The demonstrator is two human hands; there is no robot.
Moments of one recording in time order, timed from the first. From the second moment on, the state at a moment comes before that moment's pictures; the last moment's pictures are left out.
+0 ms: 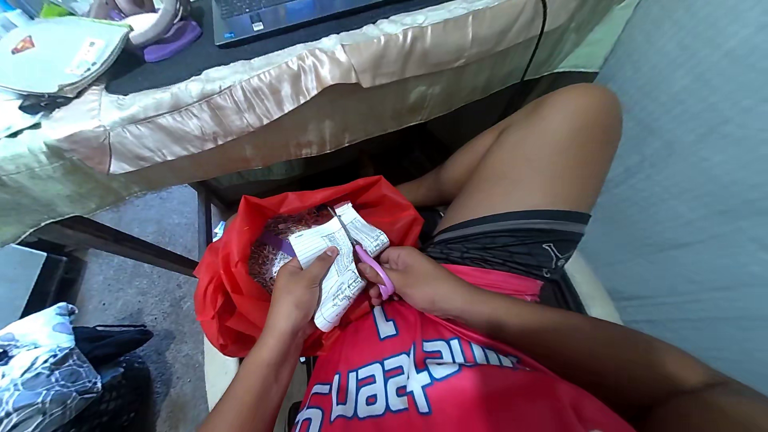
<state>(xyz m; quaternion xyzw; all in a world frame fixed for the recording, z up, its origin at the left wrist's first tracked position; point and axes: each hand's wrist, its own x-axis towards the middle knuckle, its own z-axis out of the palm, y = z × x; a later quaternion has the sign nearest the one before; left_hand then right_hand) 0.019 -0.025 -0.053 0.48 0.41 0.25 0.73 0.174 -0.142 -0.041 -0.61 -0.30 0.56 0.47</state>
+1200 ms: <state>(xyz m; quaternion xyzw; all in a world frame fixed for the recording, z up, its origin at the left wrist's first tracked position) 0.003 -0.021 -0.016 0.50 0.29 0.45 0.68 0.170 -0.101 0.000 -0.54 -0.46 0.38 0.59</state>
